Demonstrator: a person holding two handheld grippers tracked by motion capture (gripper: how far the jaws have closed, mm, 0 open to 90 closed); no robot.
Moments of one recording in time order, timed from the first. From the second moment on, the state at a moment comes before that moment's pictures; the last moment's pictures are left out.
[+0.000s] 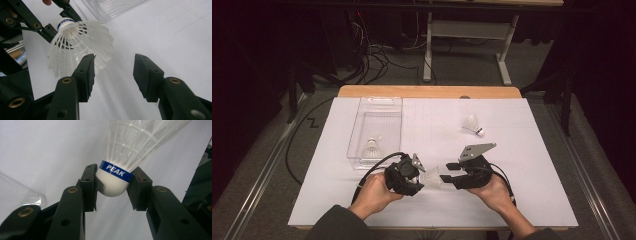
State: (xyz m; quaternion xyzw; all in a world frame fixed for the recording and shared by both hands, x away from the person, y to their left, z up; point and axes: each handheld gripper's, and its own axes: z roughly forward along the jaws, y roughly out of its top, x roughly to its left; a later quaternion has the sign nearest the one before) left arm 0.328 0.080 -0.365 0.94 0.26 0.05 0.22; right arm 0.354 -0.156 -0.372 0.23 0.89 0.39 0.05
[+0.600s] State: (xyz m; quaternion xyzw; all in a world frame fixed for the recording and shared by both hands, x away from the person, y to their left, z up) left arm 0.329 0.087 -0.358 0.93 0.28 0.05 0.22; right arm 0.344 -0.198 -0.375 0.27 0.85 0.44 0.12
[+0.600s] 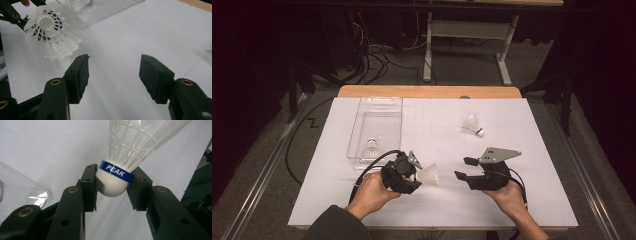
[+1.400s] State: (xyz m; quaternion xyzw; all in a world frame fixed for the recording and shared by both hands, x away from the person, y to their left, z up) left arm 0.329 0.103 -0.343 0.92 0.30 0.04 0.24; right arm 0.326 -0.266 -0.387 0.31 0.78 0.51 0.18
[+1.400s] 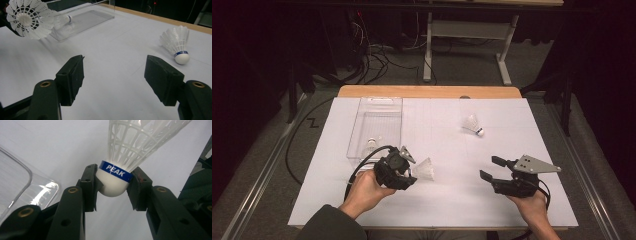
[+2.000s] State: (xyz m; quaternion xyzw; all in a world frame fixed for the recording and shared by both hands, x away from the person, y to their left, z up) left arm 0.336 0.125 -0.326 0.91 0.33 0.05 0.26; right arm 0.321 -0.285 -0.402 0.33 0.76 0.52 0.19
